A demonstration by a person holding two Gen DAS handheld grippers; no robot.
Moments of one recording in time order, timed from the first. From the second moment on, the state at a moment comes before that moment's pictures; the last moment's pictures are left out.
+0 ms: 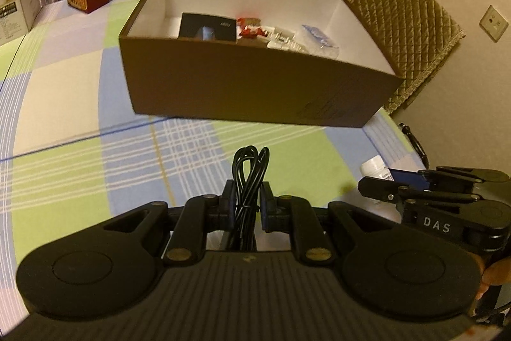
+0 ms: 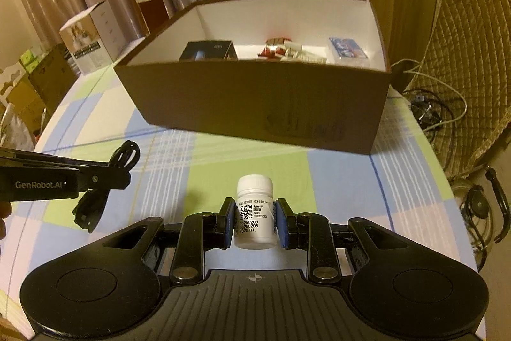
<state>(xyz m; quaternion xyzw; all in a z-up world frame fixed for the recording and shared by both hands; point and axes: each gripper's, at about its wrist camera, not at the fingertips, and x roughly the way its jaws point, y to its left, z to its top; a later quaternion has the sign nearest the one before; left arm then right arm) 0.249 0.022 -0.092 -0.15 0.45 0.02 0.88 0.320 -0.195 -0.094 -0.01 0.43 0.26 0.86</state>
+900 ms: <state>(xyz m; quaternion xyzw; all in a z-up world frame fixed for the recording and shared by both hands) 0.325 0.008 -0.029 -0.11 0.38 0.00 0.92 0.385 -0.188 -0.026 0.02 0.35 0.29 0.89</state>
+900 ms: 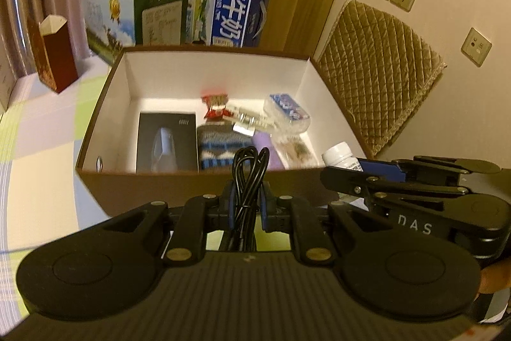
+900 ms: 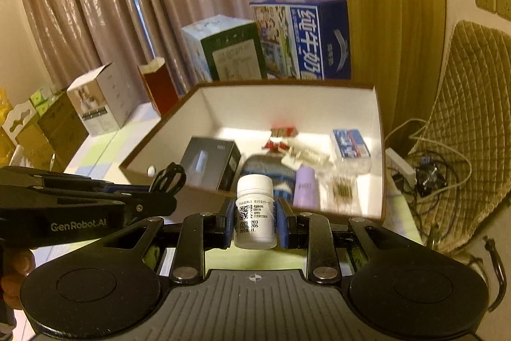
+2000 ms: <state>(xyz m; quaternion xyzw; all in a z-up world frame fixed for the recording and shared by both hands) 0.468 0.041 -0.060 -0.14 0.43 0.04 0.89 0.510 -0.177 -0.048 0.05 0.39 0.27 0.88</state>
